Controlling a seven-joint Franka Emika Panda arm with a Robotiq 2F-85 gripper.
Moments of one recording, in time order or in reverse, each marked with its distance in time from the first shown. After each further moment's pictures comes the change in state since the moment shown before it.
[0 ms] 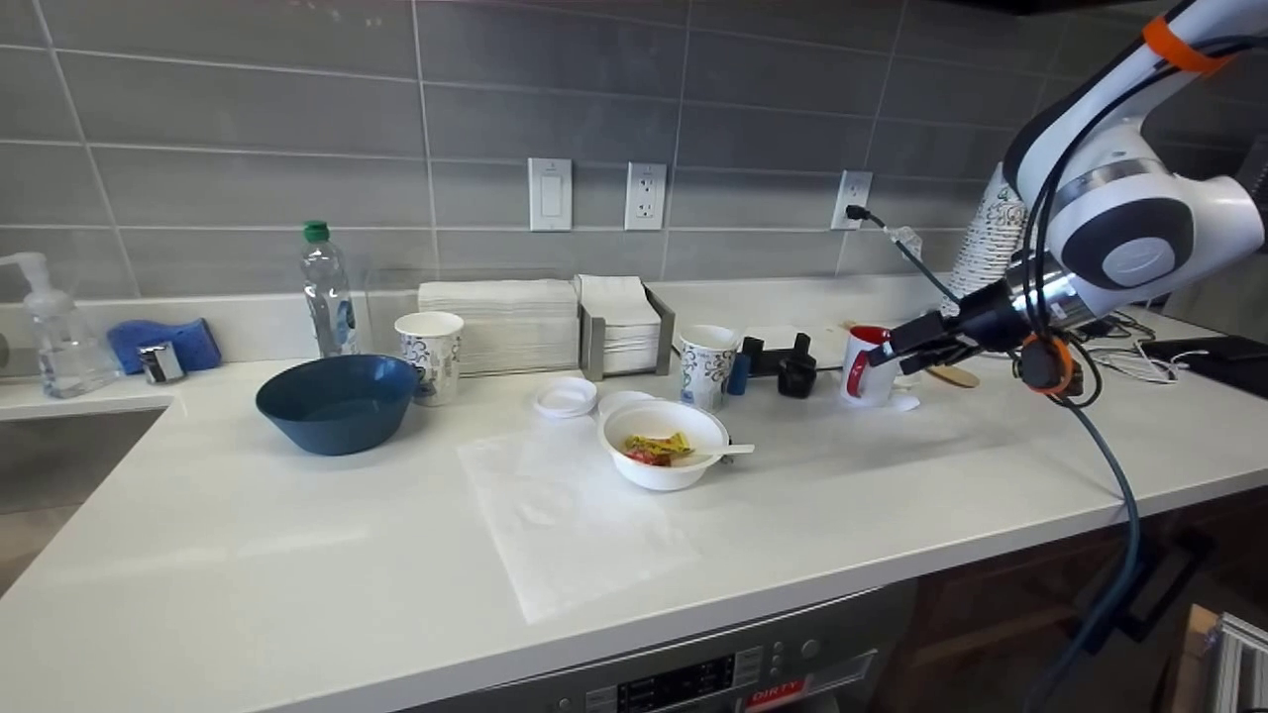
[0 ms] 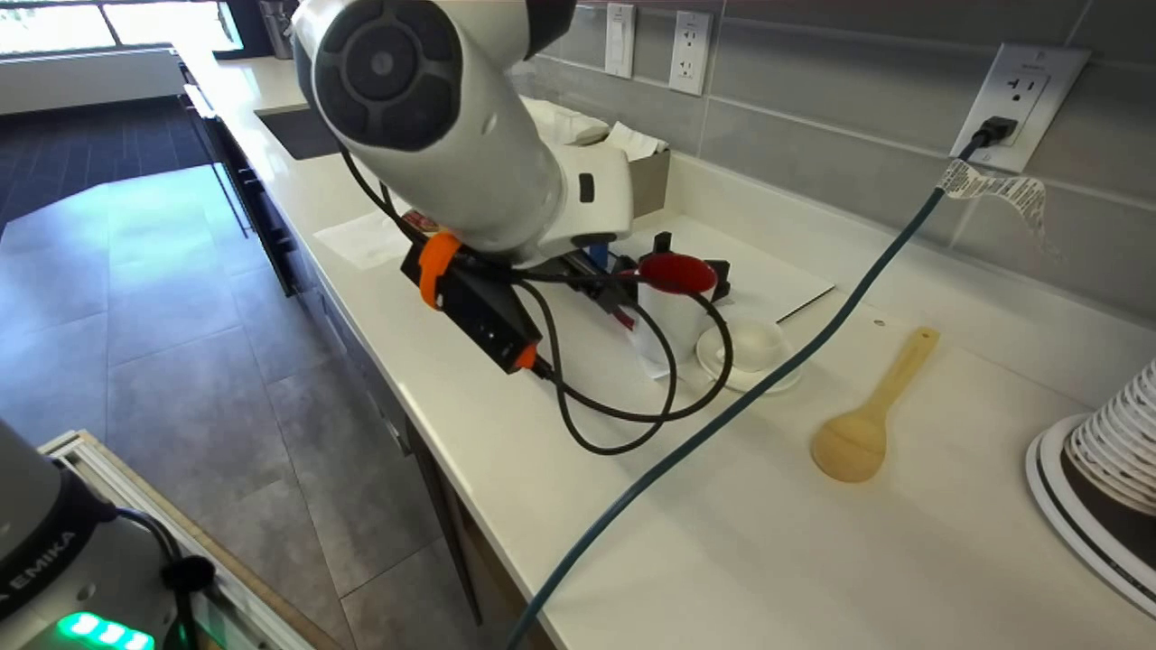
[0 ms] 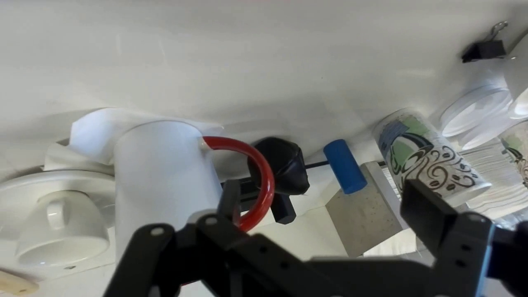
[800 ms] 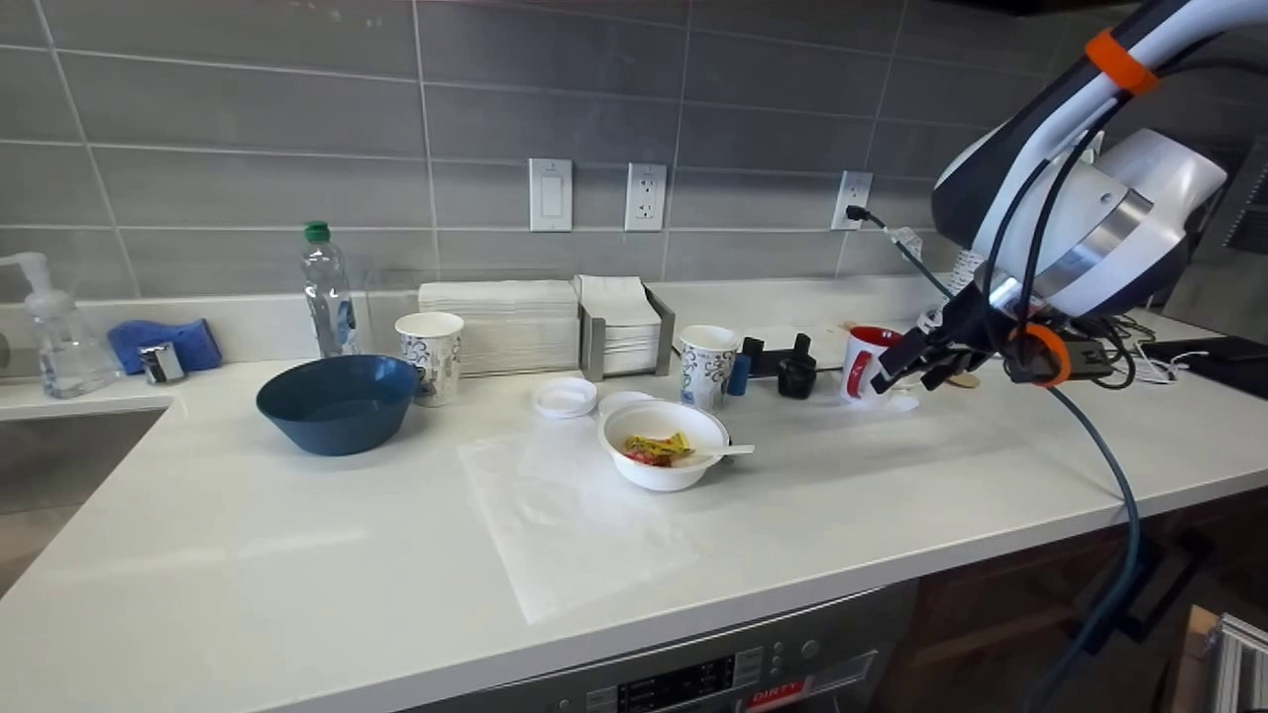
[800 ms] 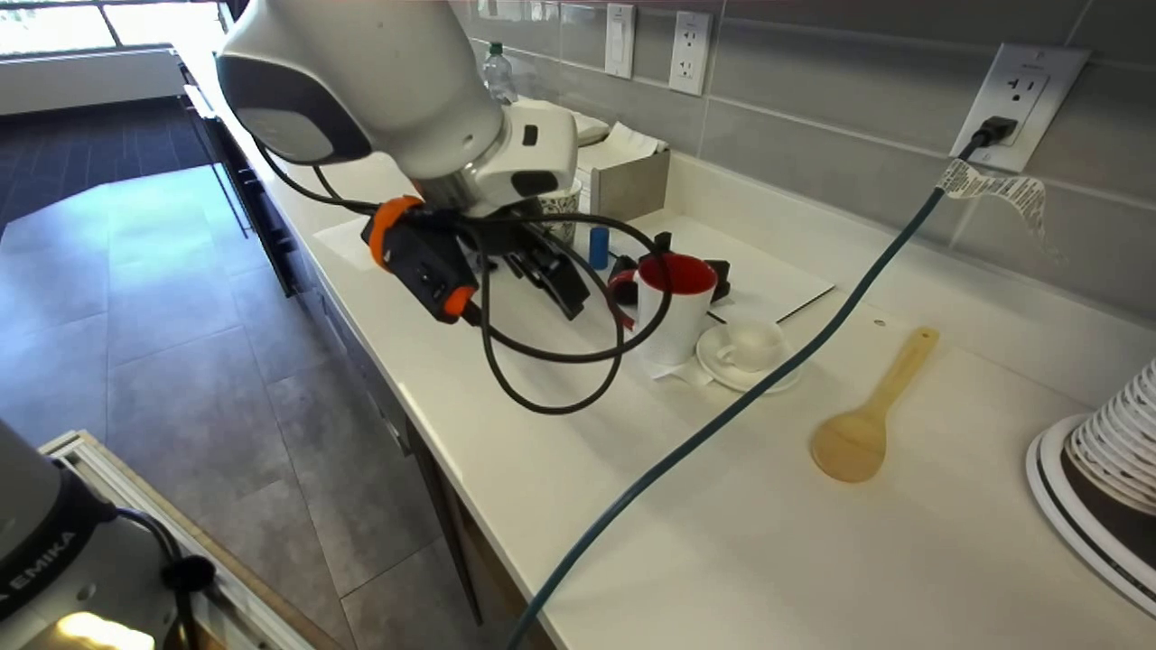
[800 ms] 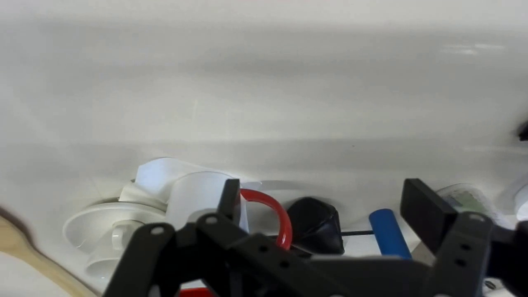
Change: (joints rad) arm 0.066 -0.024 0.165 -0.120 -0.608 0.410 0.777
